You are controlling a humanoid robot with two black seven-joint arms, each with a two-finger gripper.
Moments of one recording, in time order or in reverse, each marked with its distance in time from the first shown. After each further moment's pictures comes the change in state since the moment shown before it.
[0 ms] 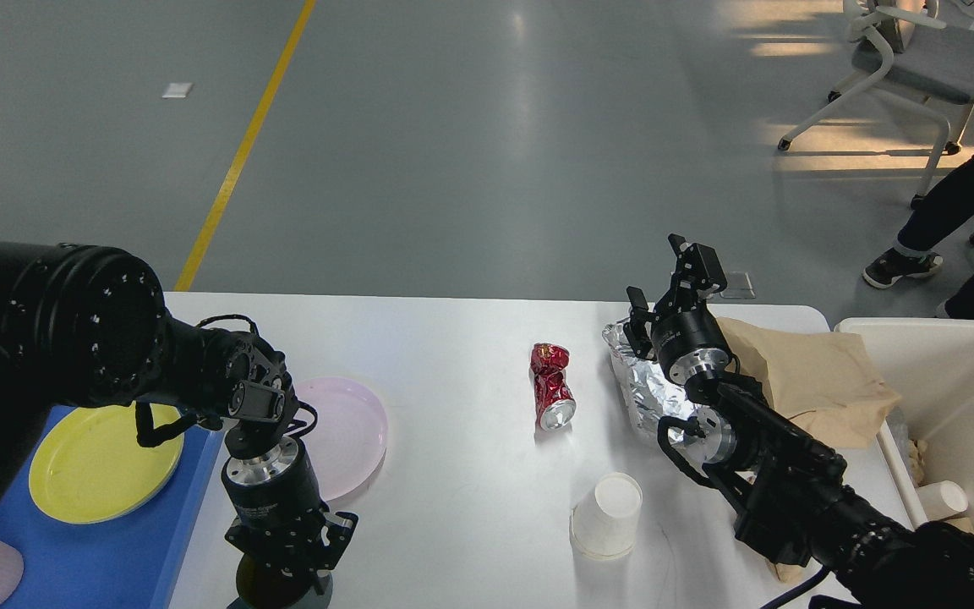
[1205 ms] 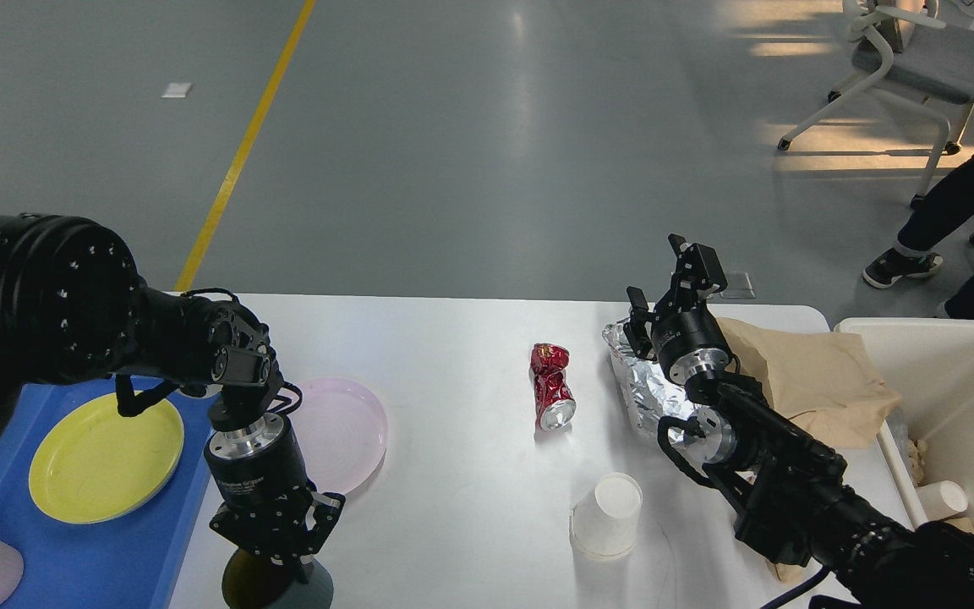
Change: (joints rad) left arm -0.059 0.039 0.010 0.003 -0.018 -0.133 -0.006; right arm 0.000 0.000 0.000 0.000 0.000 0.000 0.000
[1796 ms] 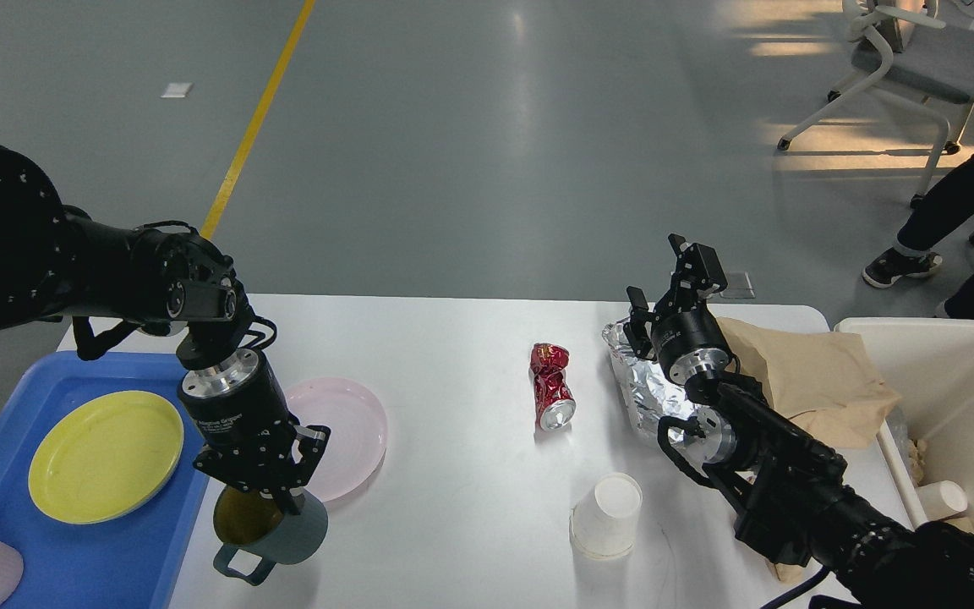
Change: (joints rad) left arm -0.140 0.087 0.002 -0.029 -0.011 -0.006 -0.002; right arm 0.000 0.000 0.000 0.000 0.000 0.000 0.000
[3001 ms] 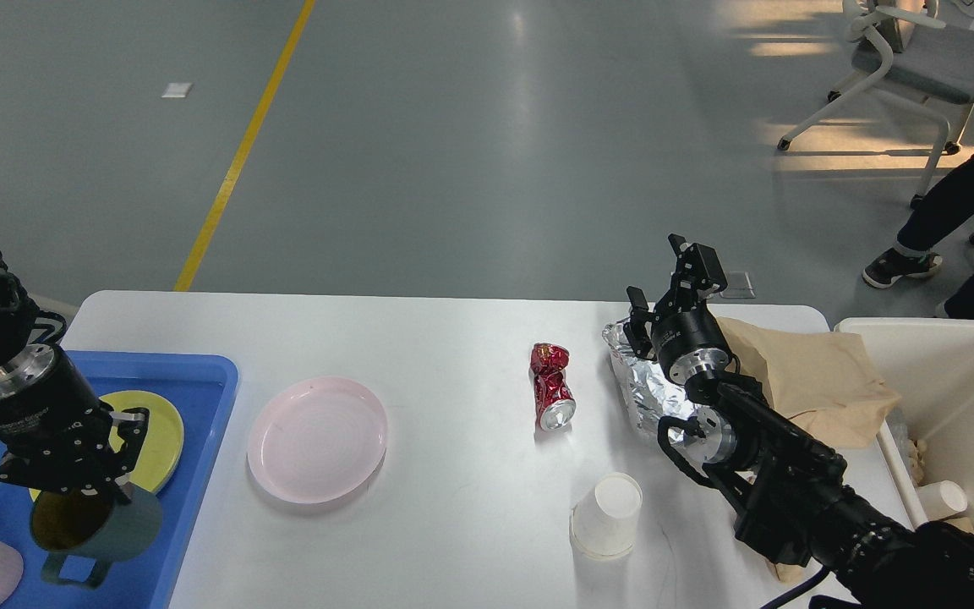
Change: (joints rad) left arm 0.071 0.331 0.178 0.067 0.021 0.000 0.013; right arm 0.000 0.000 0.000 0.000 0.000 0.000 0.000
